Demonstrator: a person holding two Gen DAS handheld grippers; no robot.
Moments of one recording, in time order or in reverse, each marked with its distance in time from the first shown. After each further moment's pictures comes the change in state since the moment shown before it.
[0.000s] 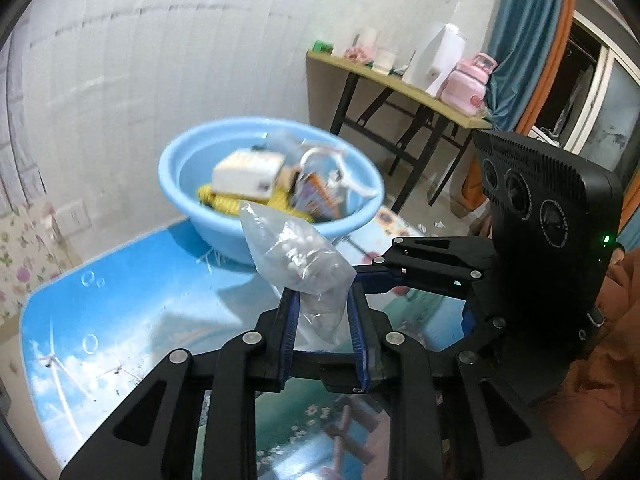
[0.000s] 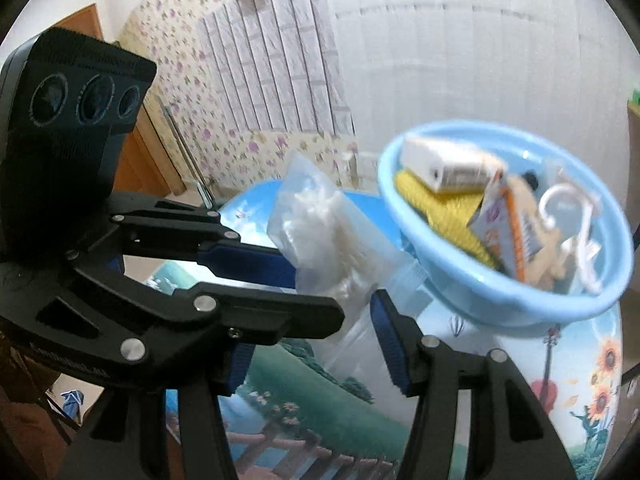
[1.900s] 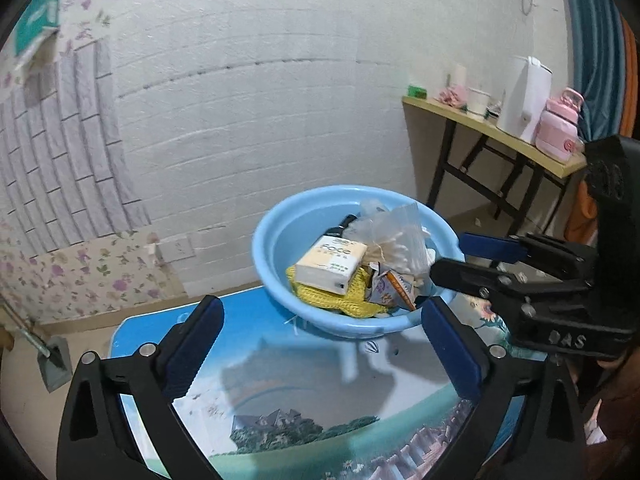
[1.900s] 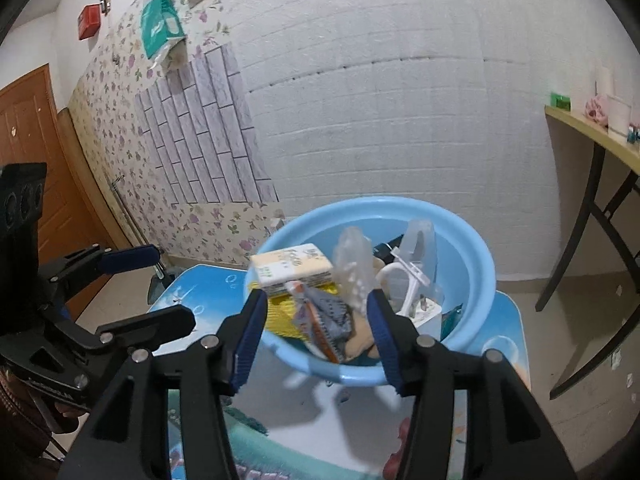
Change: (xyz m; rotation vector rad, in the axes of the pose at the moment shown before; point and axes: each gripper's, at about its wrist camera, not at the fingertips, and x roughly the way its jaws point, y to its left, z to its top) left arm -0.025 -0.029 0.043 -0.068 -0.138 0.459; right arm -0.095 -0.087 0.034 0.143 -0.180 -0.182
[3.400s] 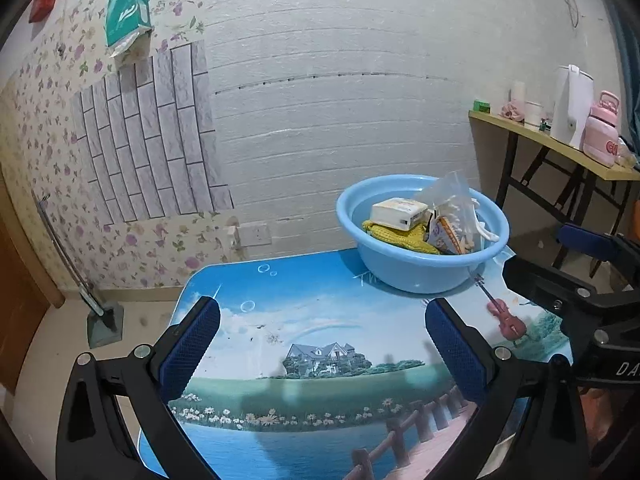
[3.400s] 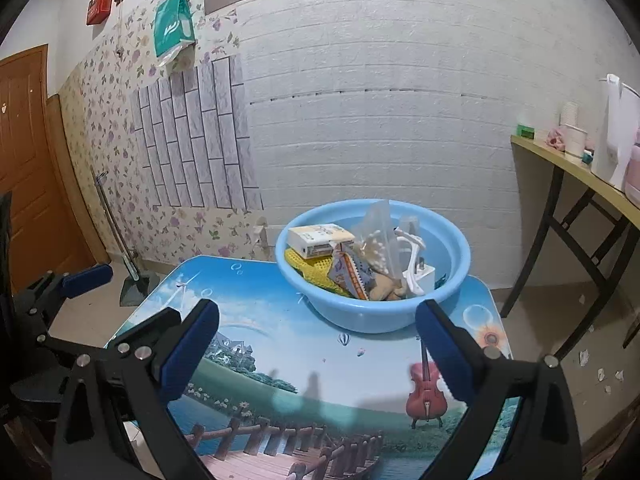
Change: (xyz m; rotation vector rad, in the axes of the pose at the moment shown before) left arm -0.058 -0.001 -0.078 -0.090 -0.065 0.271; right arm -0.059 0.069 -0.051 -0.046 -0.082 -0.149
